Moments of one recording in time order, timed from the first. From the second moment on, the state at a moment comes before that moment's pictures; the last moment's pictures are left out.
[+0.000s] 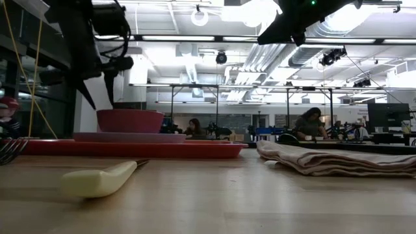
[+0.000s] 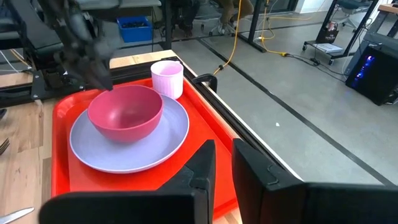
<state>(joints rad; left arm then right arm) 0.45 1.01 0.74 -0.84 -0.06 -1.60 -0.24 1.05 0.83 -0.09 0.26 0.05</state>
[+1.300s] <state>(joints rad) -0.18 0.72 0.74 -0.63 -0.35 -1.31 -0.08 1.02 0.59 -0.07 0.23 0.36</state>
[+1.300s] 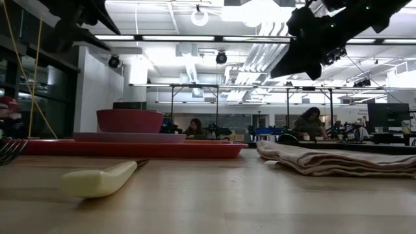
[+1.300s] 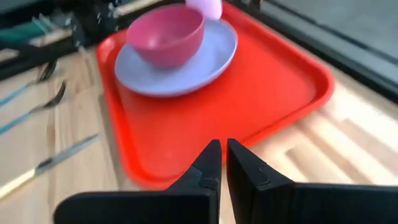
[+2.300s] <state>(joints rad) -0.57 0.63 0.58 -0.64 -0.61 -1.27 -0.05 1.02 0.59 -0.38 0.06 0.59</state>
